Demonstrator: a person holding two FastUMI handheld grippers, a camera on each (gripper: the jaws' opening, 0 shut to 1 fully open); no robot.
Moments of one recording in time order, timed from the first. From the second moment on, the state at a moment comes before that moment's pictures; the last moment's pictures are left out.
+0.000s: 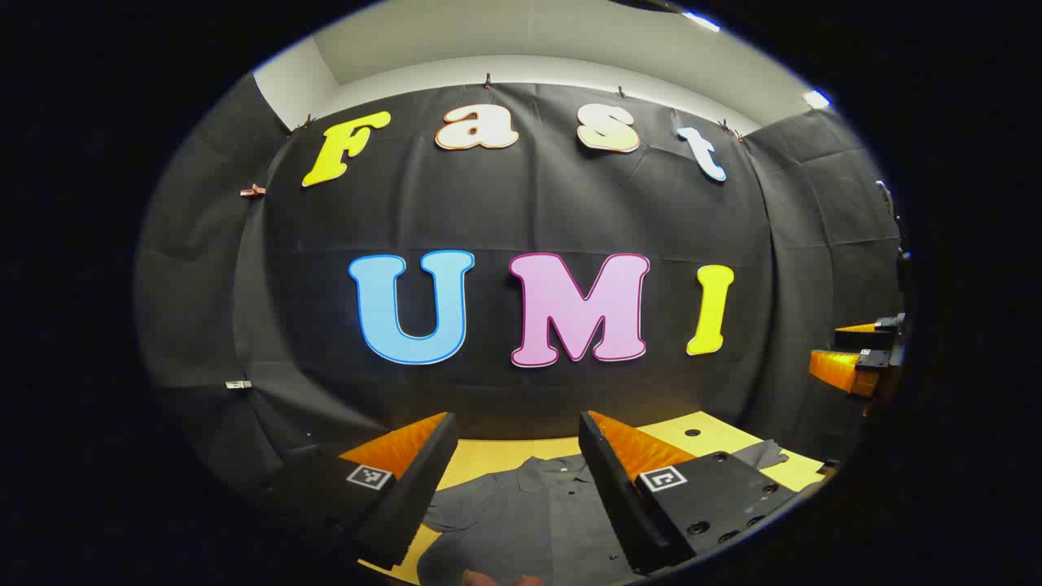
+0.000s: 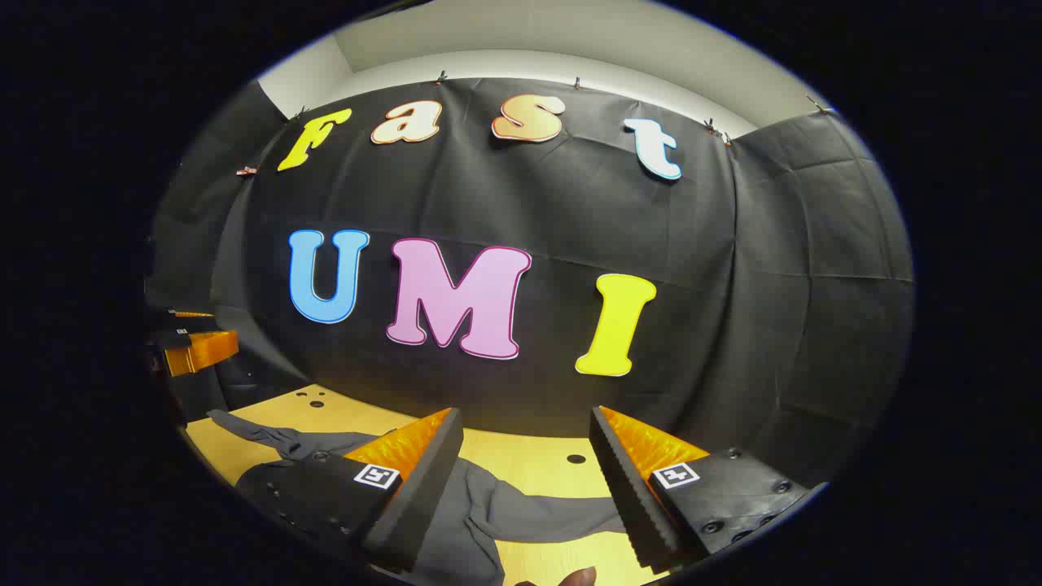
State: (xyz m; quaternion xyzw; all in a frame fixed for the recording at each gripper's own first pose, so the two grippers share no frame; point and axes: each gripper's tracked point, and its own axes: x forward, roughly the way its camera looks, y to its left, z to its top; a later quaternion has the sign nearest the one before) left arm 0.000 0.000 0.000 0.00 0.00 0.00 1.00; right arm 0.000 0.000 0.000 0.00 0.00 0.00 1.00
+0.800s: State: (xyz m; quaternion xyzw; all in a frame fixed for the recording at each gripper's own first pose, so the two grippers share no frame) left arm 0.026 -0.020 -0.006 0.01 0.01 -0.01 1.00; right arm 0.020 -0.014 -0.017 0.00 0.02 0.00 1.00
